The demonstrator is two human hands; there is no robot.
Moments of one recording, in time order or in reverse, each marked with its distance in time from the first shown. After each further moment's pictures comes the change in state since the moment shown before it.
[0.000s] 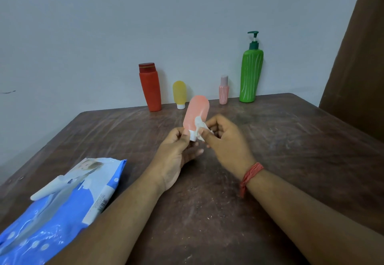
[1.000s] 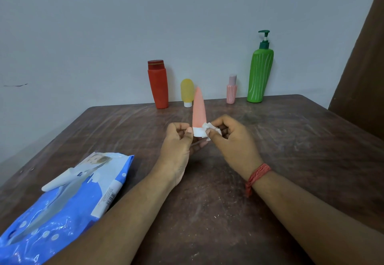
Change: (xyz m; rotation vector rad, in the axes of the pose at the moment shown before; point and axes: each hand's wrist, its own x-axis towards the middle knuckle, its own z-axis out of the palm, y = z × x) left_hand 0.005 0.001 0.002 -0.005 0.222 0.062; right_hand 0.000 0.002 0.003 -0.091 0.004 -0.025
